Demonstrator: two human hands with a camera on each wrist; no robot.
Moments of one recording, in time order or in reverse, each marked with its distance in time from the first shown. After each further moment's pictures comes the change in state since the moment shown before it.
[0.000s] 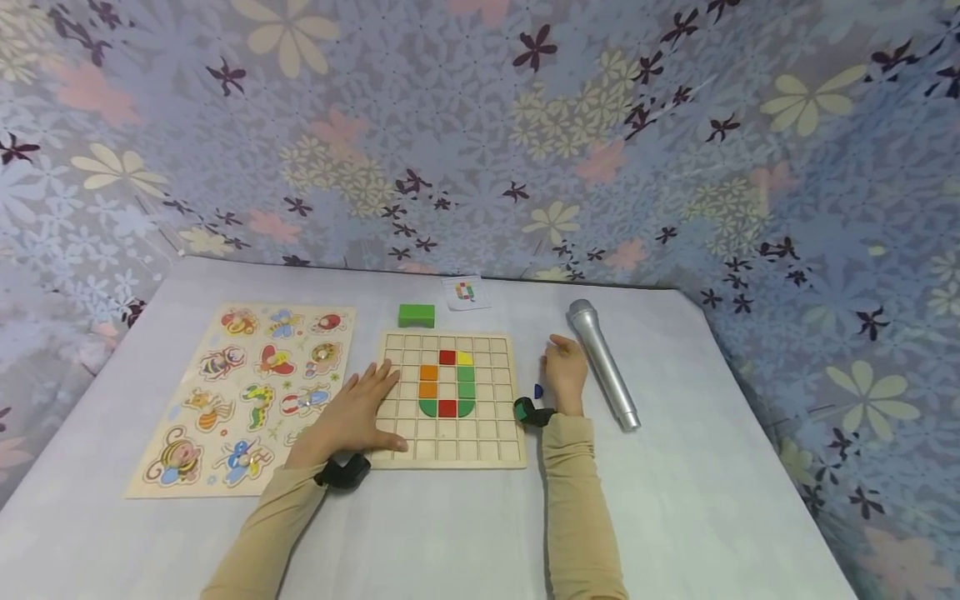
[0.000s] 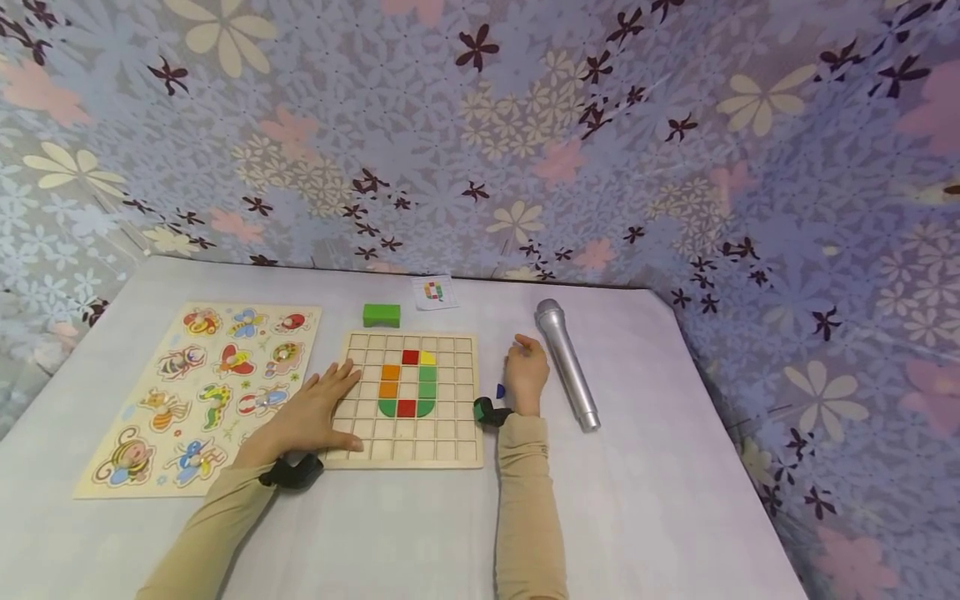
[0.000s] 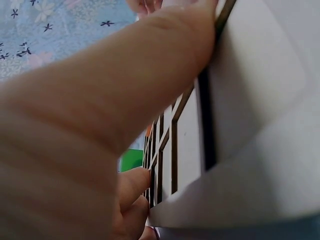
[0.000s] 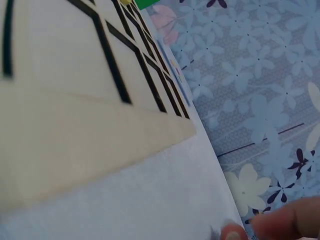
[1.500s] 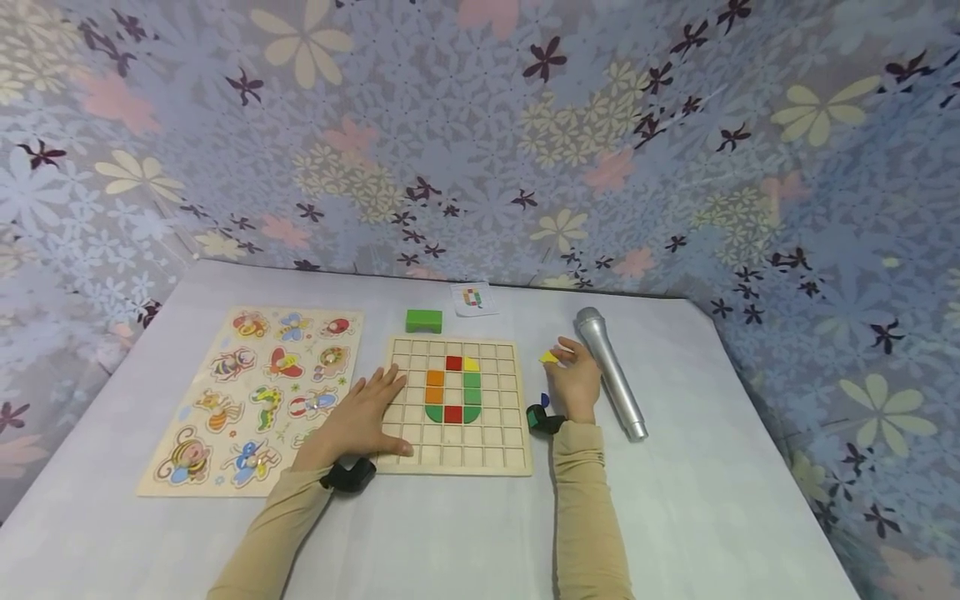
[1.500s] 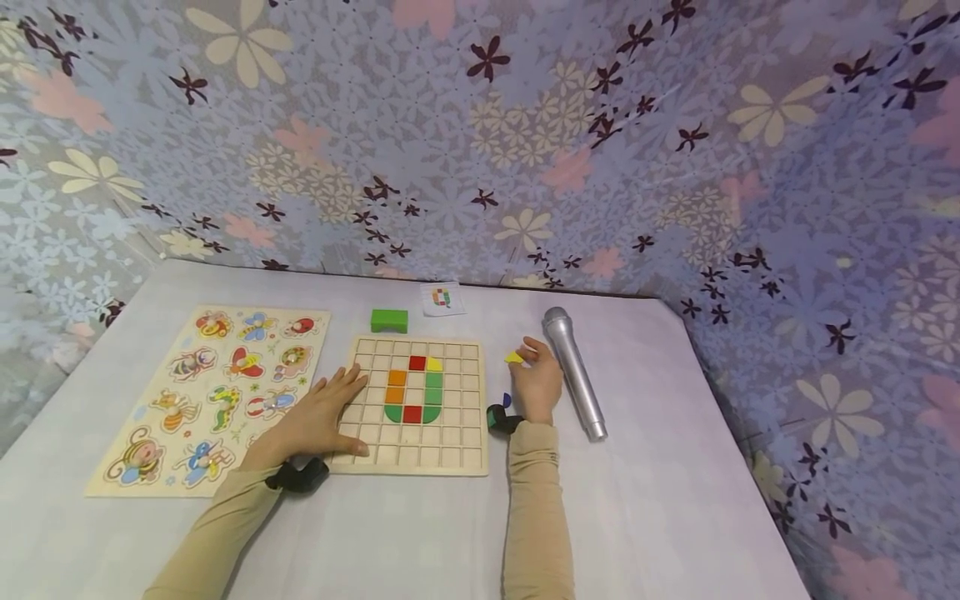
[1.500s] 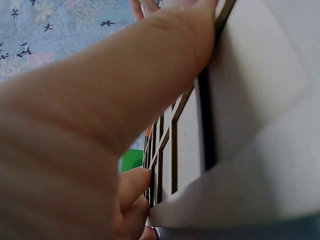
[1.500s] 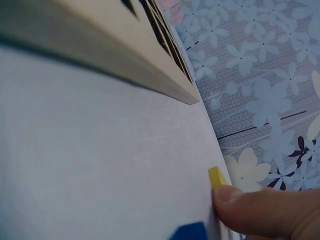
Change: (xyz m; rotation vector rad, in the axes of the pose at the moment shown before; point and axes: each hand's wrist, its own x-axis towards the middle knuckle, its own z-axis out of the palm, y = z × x) left_hand 0.001 0.000 0.001 0.001 -0.007 -0.016; right_hand 0.007 0.005 -0.007 -0.292 -0.030 -0.124
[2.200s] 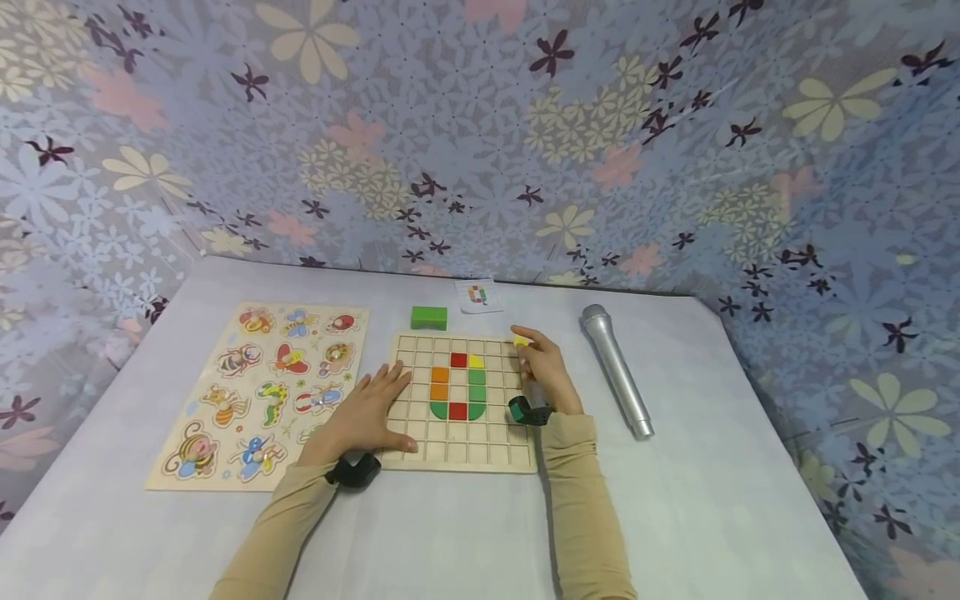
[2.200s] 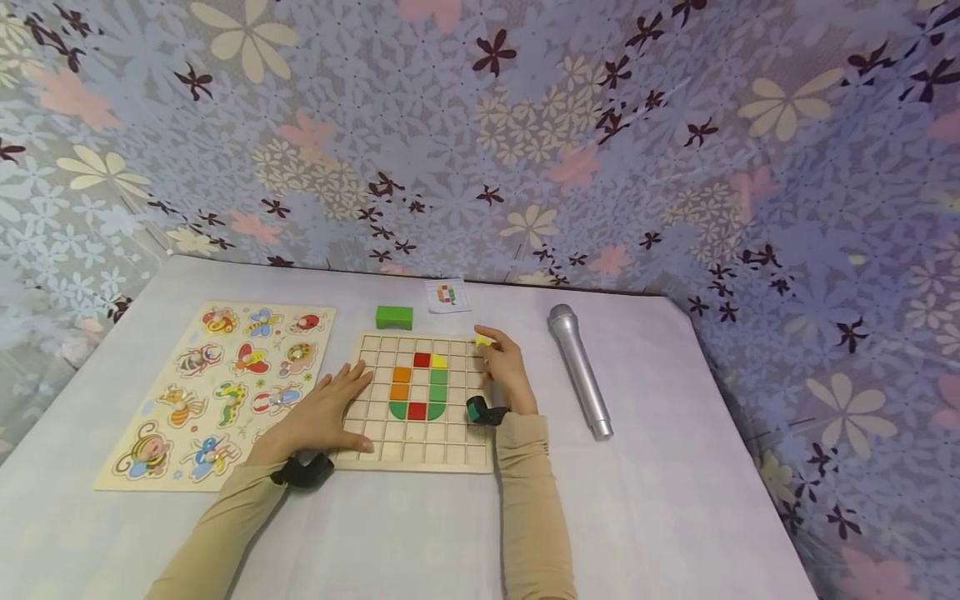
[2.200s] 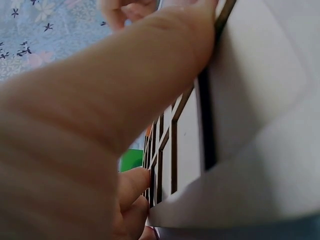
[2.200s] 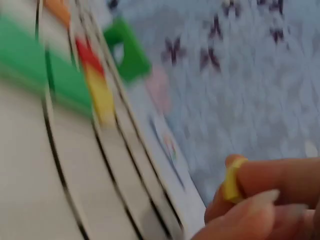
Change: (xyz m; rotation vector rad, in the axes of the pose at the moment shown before) left_hand -0.001 0.000 -0.001 -0.007 0.005 0.007; right_hand -0.014 -0.043 0.012 0.438 -0.495 0.013
